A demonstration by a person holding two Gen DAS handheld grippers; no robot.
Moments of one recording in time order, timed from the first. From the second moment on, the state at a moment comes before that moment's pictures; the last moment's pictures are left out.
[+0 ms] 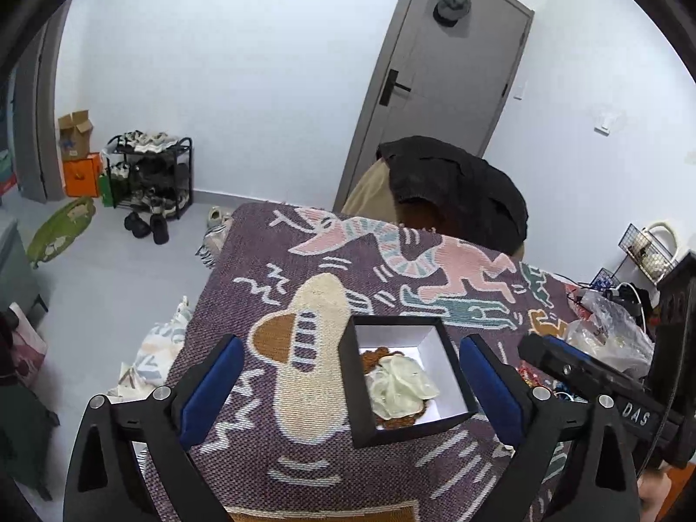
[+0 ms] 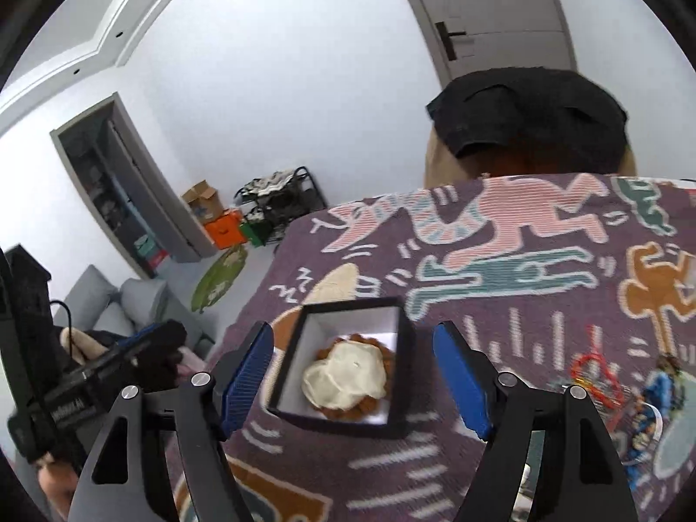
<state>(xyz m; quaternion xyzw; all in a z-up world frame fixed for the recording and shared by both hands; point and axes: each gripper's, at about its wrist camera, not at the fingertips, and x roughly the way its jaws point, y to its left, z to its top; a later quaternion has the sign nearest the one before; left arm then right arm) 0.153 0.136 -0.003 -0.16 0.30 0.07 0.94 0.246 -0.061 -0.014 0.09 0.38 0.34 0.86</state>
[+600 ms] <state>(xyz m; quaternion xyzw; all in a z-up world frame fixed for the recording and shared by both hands) 0.149 0.052 -0.001 -0.11 0.31 0.00 0.94 0.210 -0.179 -0.025 0.13 0.38 0.25 0.88</state>
